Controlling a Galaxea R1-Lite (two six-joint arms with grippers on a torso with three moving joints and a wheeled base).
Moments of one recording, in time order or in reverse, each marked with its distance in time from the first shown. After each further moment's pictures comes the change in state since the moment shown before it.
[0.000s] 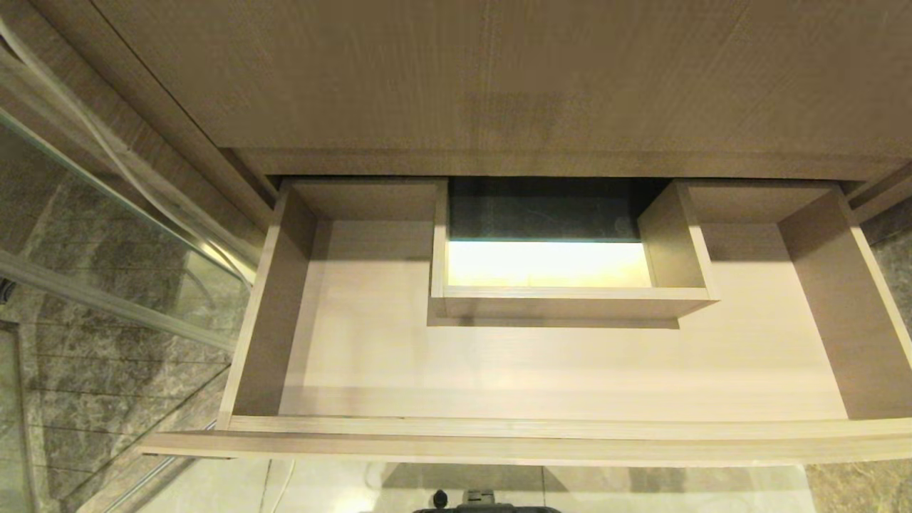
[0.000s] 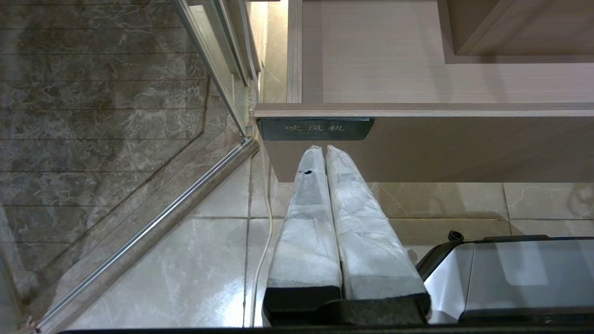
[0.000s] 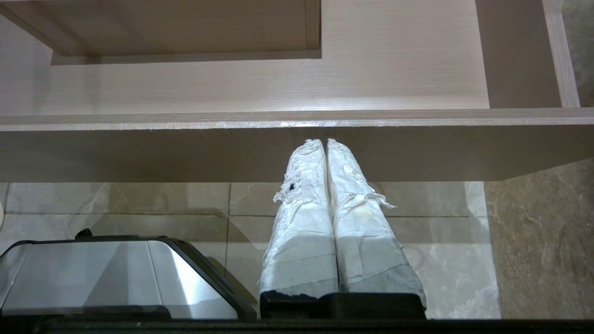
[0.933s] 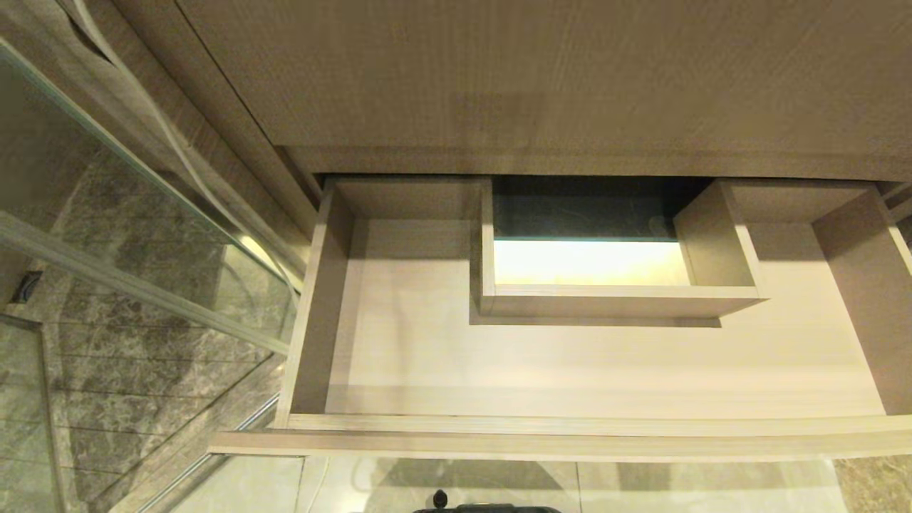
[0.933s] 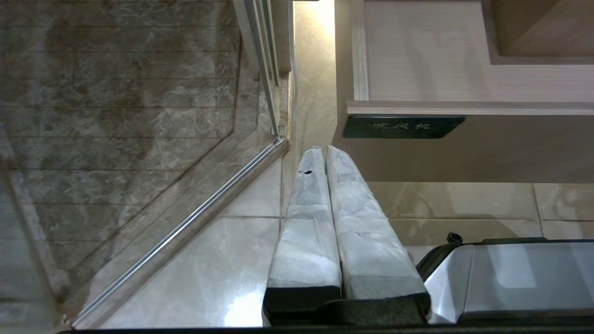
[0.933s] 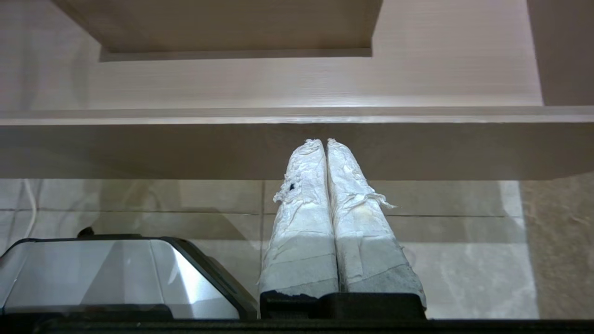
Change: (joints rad) left arm 0.000 0.000 0.001 -0.003 0.001 -0.004; right arm 0.000 0.000 0.000 0.000 0.000 -0.001
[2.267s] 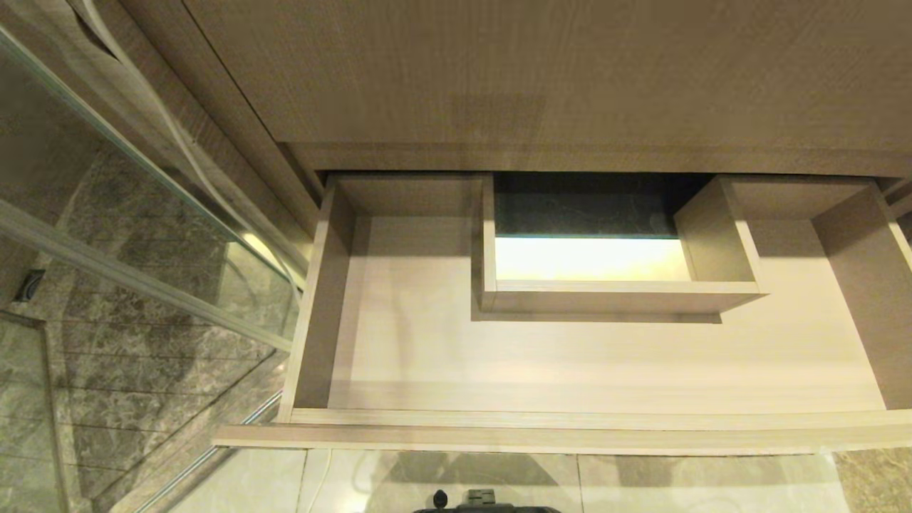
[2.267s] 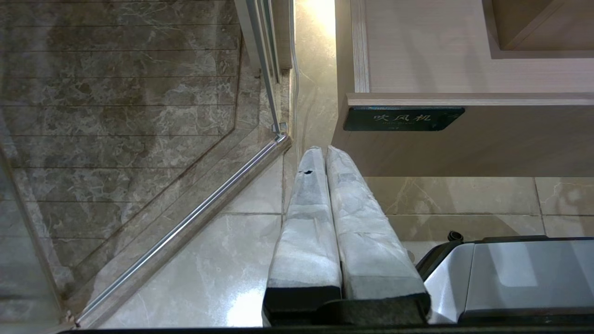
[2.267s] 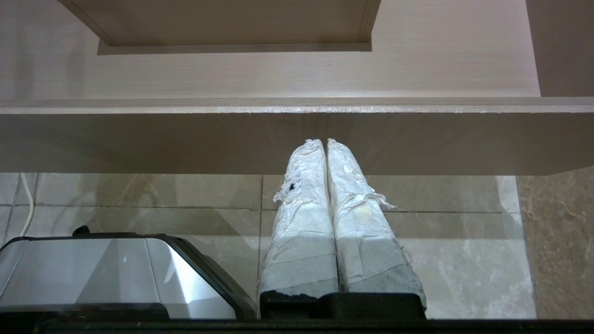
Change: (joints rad) left arm 0.000 0.000 -0.001 0.003 -0.001 0.004; right arm 0.000 0.001 0.000 0.002 0.004 -0.010
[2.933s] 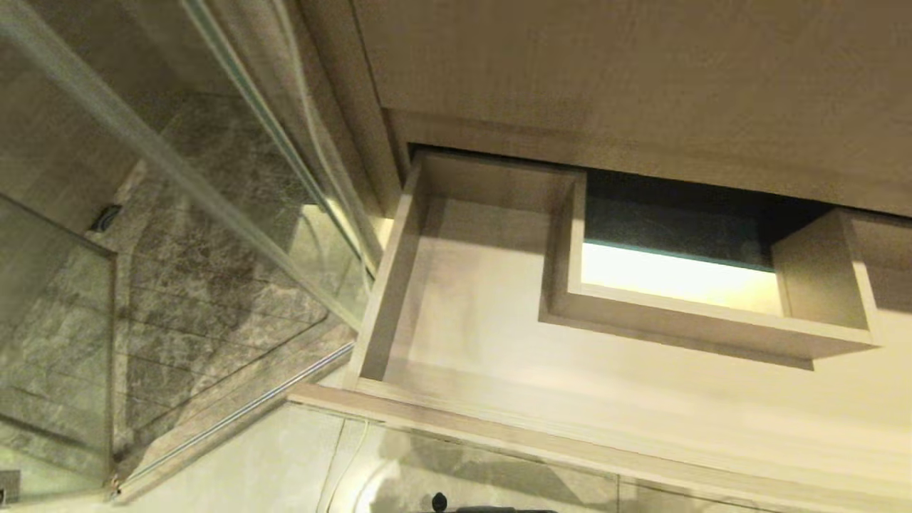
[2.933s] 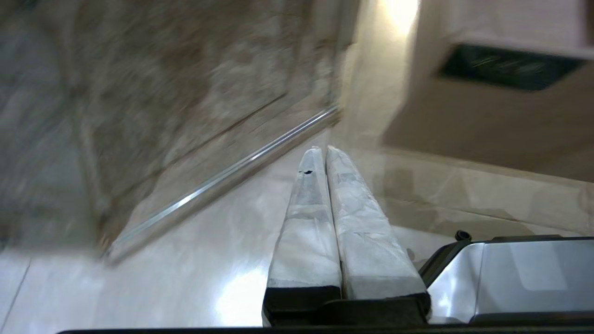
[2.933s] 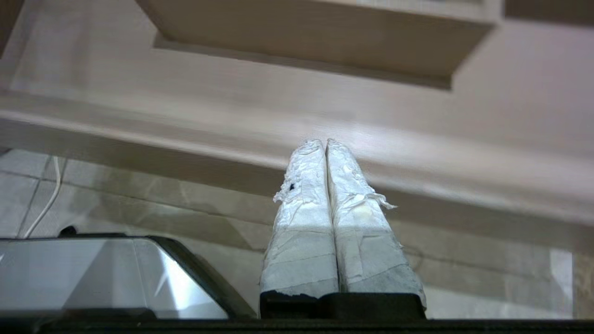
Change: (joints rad) left arm 0.000 0.000 0.000 0.001 0.000 0.000; right arm 0.000 0.000 0.000 0.000 -0.001 -0.005
